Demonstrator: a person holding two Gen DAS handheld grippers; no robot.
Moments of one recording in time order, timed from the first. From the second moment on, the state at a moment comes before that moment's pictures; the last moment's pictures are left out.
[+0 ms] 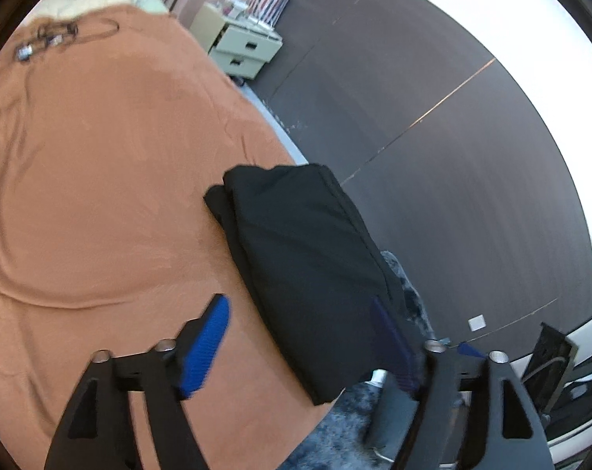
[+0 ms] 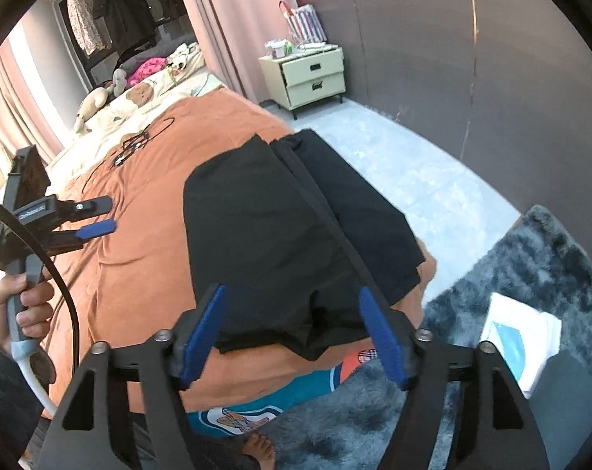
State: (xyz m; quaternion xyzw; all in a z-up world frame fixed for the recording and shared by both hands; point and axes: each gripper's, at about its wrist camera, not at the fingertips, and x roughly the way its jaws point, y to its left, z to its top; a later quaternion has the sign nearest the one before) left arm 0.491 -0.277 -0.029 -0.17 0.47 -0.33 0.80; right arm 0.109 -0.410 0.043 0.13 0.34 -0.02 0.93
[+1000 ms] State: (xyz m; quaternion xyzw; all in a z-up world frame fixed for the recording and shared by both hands) left arm 0.317 -0.165 0.070 -0.09 0.35 -0.31 0.88; right arm -0.011 -0.308 0.047 0.10 0.27 0.00 0.96
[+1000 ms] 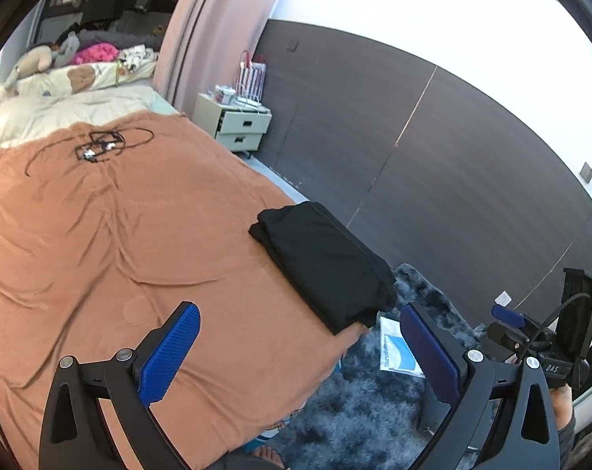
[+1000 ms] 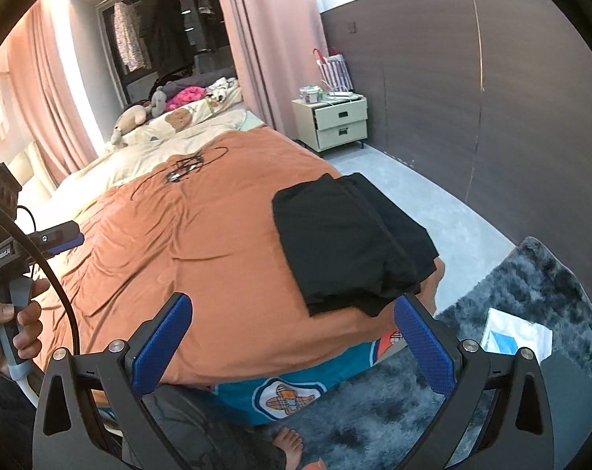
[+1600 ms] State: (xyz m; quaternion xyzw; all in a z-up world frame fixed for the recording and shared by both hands) left arm 0.228 -0.104 0.078 -0.08 0.29 -0.27 0.91; right arm -0.081 -0.256 0.032 0.06 0.21 0.01 0.97
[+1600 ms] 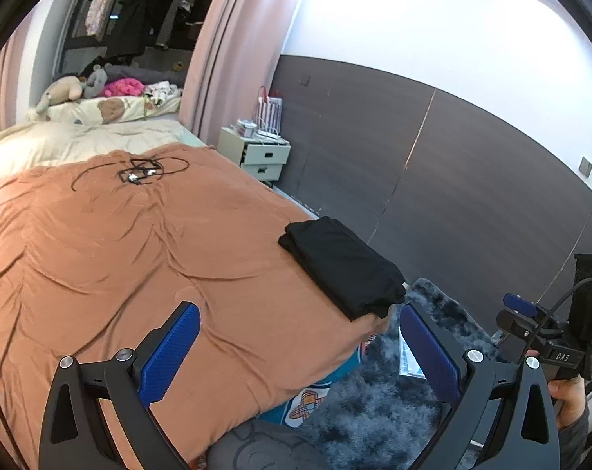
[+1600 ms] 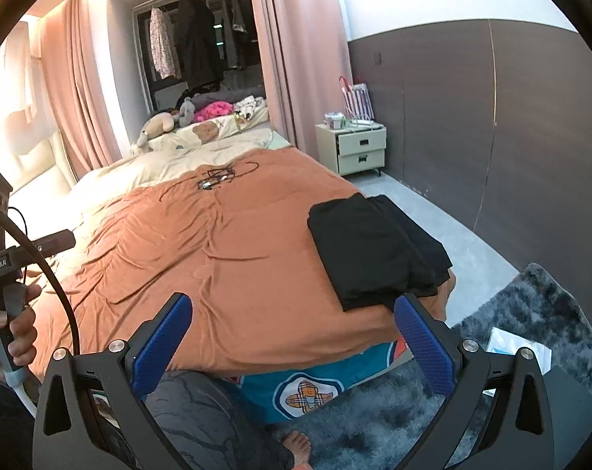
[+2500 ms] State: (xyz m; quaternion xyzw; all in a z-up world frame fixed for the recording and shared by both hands) left arm 0.101 -0.021 0.053 -0.05 0.23 -0.18 0.96; right arm -0.151 -0.209 -0.025 0.03 0.16 0.04 0.99
